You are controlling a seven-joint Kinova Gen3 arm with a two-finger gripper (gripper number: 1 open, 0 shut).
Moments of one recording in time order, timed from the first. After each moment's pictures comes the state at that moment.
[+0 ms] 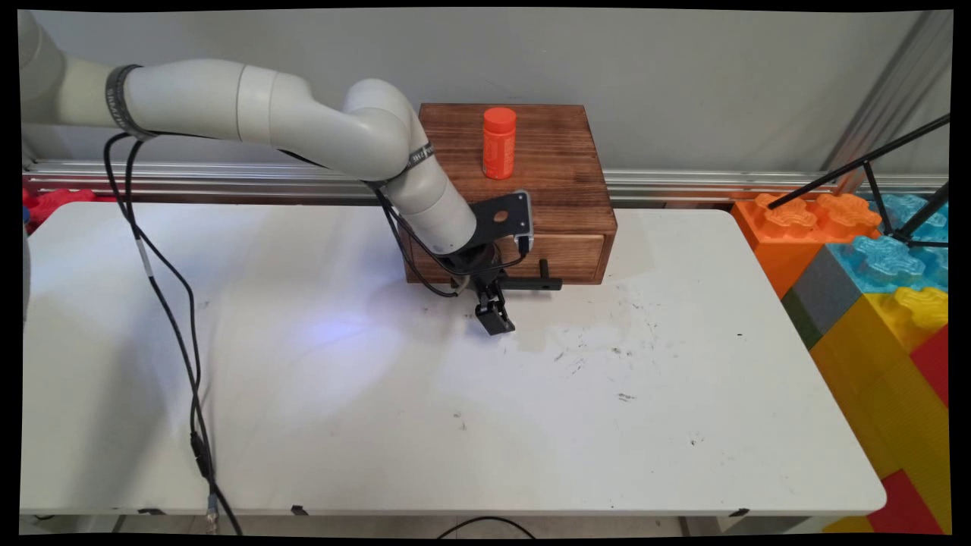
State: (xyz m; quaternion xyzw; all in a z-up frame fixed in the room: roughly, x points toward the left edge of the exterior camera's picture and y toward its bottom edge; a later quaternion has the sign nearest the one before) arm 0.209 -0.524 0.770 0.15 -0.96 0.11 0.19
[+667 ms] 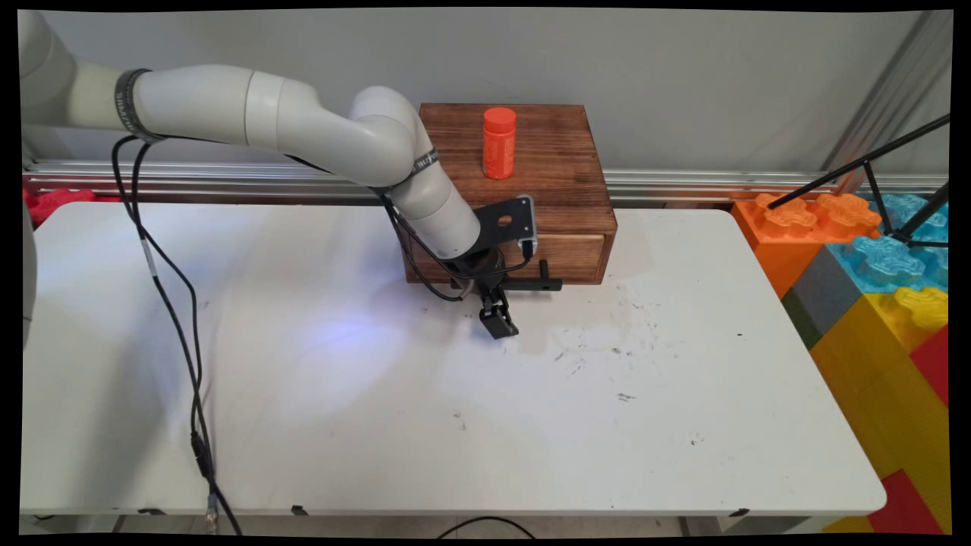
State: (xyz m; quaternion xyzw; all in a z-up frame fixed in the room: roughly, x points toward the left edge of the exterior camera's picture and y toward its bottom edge) arm 0.203 -0.524 0.763 0.15 -0.96 0.11 0.19
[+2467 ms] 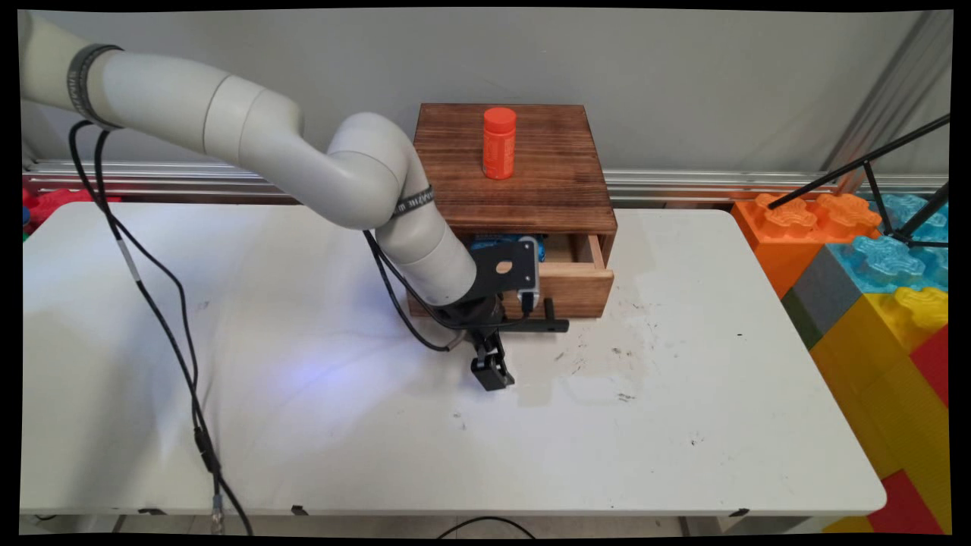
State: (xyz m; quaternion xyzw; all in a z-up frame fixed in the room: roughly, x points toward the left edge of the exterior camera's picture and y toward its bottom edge) arm 0.178 -0.444 0.774 0.13 -0.97 0.09 0.18
